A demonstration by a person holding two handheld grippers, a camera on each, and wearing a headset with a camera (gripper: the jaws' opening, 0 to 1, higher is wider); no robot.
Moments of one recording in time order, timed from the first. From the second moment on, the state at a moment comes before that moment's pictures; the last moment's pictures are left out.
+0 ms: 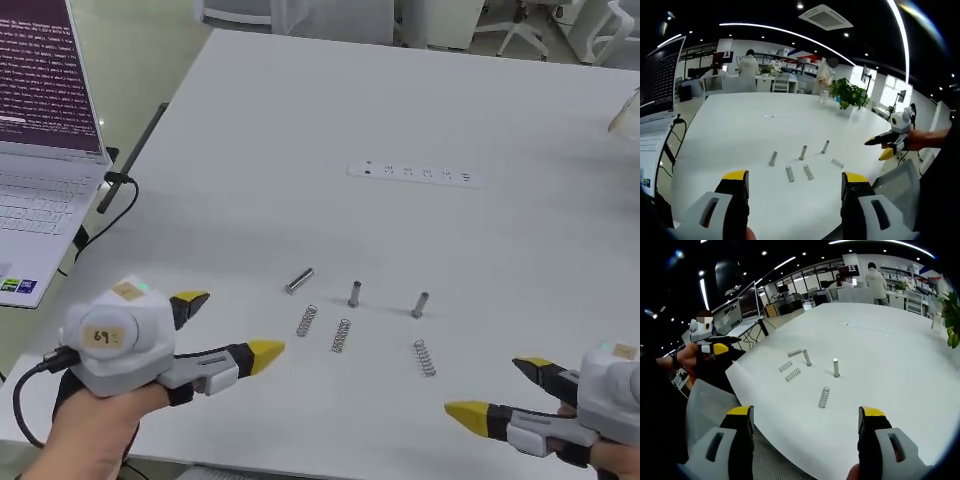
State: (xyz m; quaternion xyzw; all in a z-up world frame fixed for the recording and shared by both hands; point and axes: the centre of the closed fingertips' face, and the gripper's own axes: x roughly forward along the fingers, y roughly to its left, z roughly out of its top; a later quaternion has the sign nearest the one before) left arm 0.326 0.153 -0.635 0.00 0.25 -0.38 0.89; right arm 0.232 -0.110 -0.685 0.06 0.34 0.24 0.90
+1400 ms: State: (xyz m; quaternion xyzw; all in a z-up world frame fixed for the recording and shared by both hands) left arm 0.377 0.131 -0.631 0.01 0.24 -0.40 0.89; right arm 0.230 -0.123 -0.685 0.06 0.35 0.23 0.91
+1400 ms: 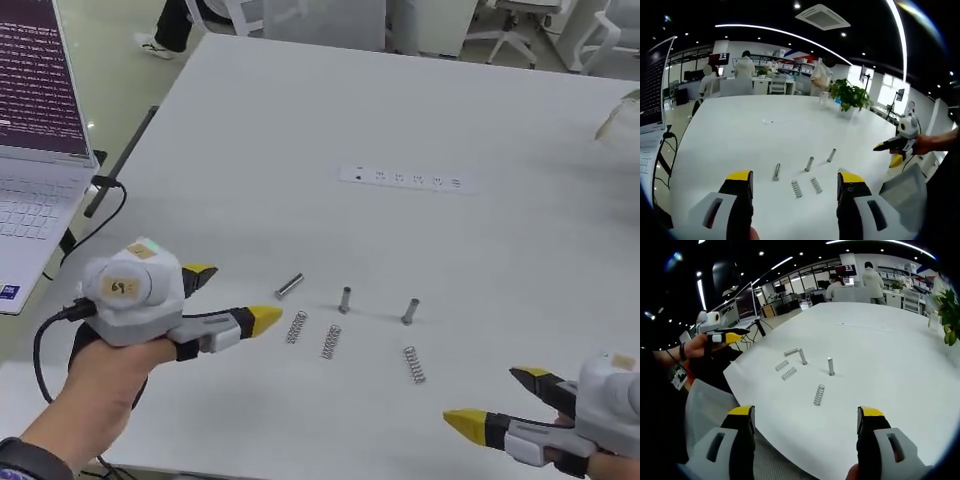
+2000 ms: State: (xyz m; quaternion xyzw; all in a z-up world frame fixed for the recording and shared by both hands) left arm 0.412 0.122 -0.641 0.01 0.25 -0.40 0.88; right arm 0.228 -0.129 -0.687 0.06 0.35 0.22 0.91
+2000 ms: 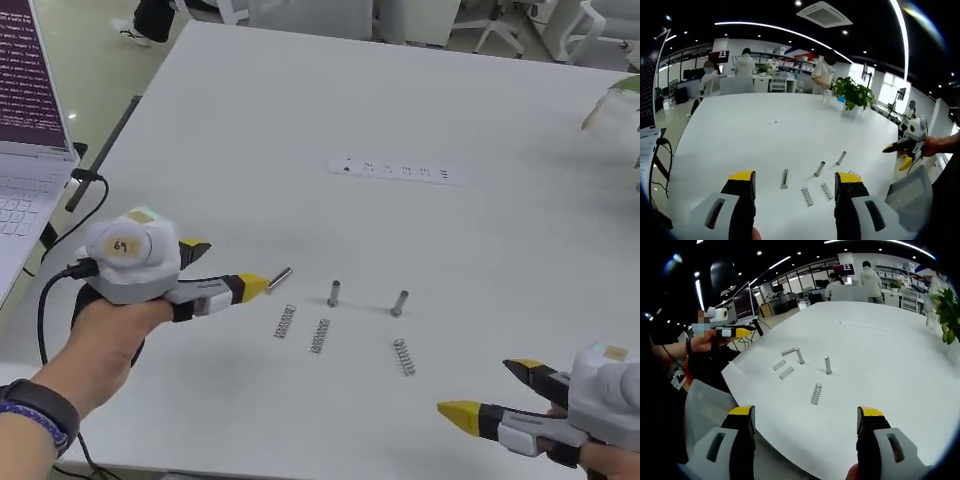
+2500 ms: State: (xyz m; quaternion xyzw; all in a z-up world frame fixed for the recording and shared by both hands) left arm 0.429 0.107 -0.653 0.01 0.26 -0.40 0.88; right arm 0.227 -0.130 -0.688 0.06 0.35 0.22 0.91
